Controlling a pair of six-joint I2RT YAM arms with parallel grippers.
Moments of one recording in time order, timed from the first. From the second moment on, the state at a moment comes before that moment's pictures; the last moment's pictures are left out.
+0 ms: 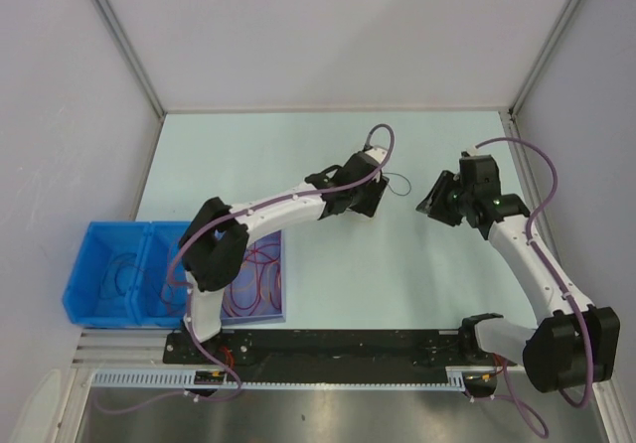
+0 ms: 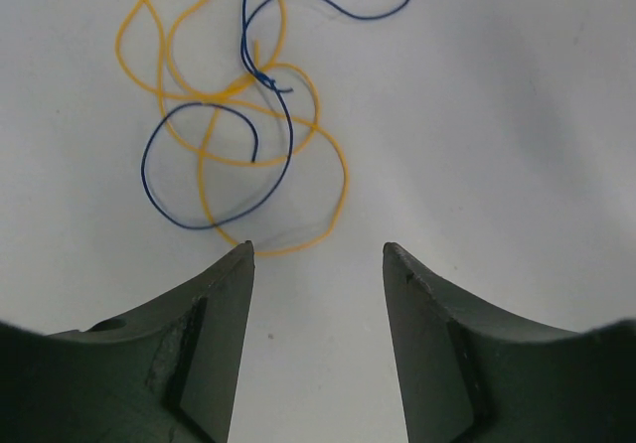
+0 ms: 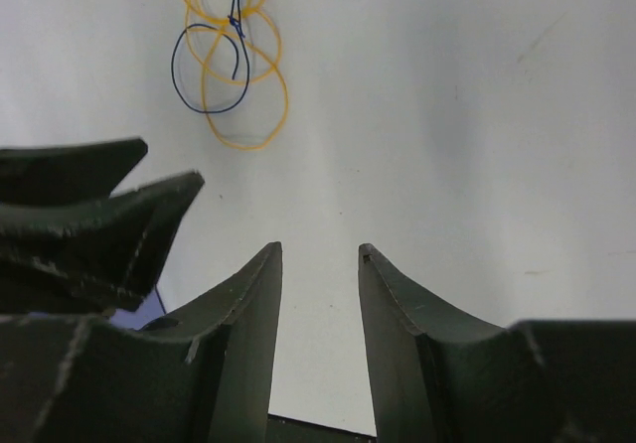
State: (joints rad) left arm -0.89 1.91 1.48 -0.34 -0.18 -0.26; right arm 0.18 1.15 0.97 -0.62 -0.14 0.62
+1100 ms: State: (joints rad) left arm -0.82 2.31 1.85 -0.40 -0.14 -0.21; right arm 0.18 1.15 0.84 -0.49 -0.25 0.62
